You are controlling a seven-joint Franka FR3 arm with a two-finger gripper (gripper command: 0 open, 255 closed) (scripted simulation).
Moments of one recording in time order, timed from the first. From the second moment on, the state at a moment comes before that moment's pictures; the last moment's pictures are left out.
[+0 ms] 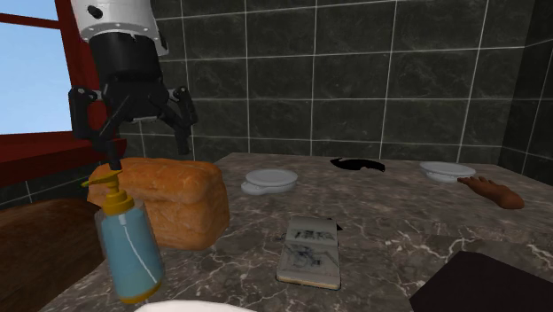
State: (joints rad) arm 0.26 0.35 0.47 -1.63 -0.11 1.75 0.49
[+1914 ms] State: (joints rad) arm 0.38 0.54 0.43 -1.54 -0.17 1.80 0.52
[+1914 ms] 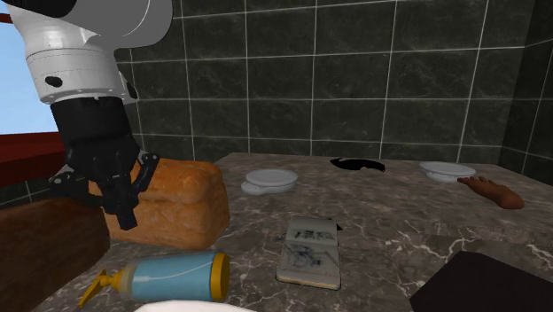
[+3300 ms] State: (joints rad) arm 0.30 0.41 0.49 -2.00 -0.32 2.27 0.14
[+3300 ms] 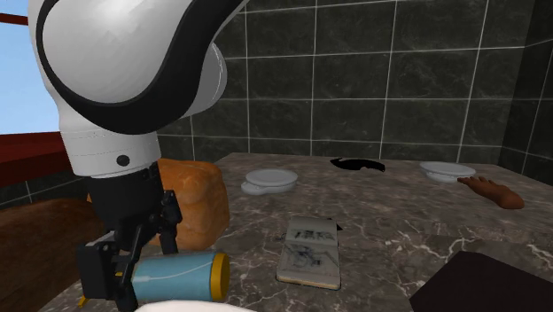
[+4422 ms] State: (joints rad) arm 0.29 0.36 0.51 -1.98 -0.28 2.21 0.11
